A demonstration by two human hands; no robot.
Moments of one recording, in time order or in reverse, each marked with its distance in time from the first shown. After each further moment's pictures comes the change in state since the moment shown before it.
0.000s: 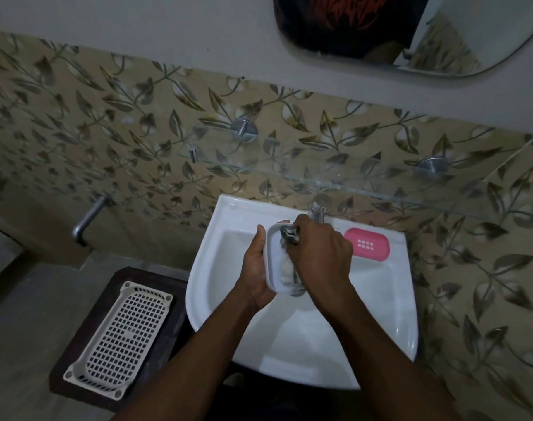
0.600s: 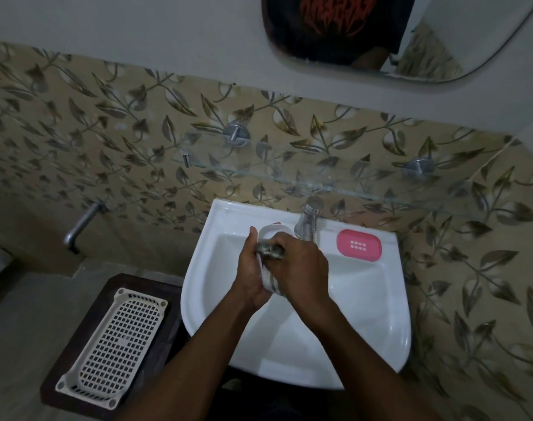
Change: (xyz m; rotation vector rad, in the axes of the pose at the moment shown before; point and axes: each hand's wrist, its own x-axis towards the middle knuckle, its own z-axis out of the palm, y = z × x) left_hand -0.011 0.003 0.009 -0.024 0.056 0.032; right_hand -0.021 -0.010 0.007 0.306 -0.036 0.006
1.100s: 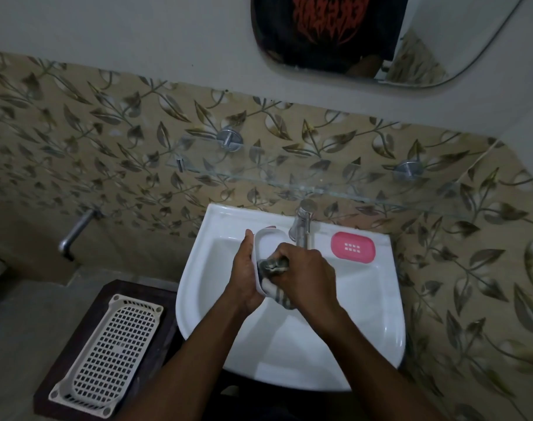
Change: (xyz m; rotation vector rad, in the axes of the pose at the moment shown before) left_hand 0.000 -0.002 0.003 0.082 0.034 0.017; right_hand -0.008 0.023 -0.008 -0.061 -0.077 0.043
